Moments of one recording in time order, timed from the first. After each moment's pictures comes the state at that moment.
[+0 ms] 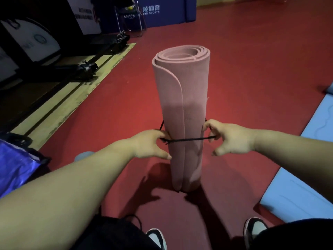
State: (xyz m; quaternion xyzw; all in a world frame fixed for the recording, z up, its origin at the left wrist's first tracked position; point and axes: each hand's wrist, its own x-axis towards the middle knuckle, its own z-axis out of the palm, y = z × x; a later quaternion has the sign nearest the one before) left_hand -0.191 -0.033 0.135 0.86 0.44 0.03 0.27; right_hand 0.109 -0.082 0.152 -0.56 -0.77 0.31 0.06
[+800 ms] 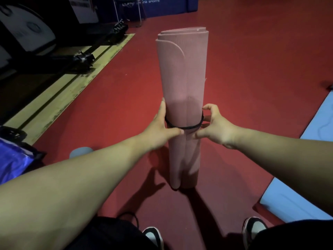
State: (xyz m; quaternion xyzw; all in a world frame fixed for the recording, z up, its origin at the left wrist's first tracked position) left_hand -0.144 -0.018 0.114 0.71 0.49 0.28 0.43; right_hand 0.068 -0.047 0.114 -0.59 -0.53 0.49 0.36
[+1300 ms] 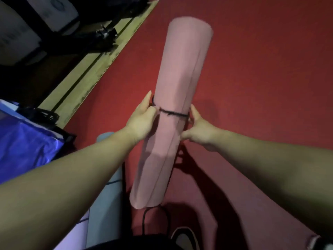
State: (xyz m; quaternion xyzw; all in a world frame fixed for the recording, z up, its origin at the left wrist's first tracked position) left_hand -0.300 0.062 0.041 0.62 0.66 0.24 0.35; right_hand -0.091 0.036 -0.008 -0.52 -0.49 0.63 0.31
